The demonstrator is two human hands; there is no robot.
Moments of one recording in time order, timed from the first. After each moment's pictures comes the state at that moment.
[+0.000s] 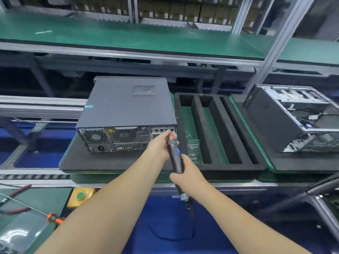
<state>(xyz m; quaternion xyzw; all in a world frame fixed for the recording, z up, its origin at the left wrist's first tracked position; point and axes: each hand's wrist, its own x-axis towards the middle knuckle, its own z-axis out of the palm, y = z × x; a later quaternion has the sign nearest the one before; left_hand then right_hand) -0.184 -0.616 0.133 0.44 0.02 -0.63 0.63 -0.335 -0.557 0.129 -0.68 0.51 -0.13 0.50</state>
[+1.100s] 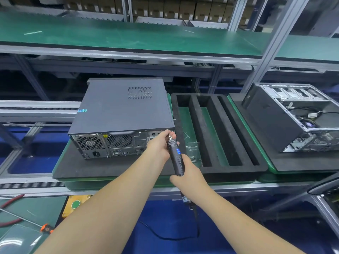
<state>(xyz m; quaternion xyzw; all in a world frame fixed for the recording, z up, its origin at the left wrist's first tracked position) -0.181 -0.634 0.133 0.48 0.02 -0.61 0.63 -0.331 -0.570 0.124 -0.70 0.53 -0.14 0.46</state>
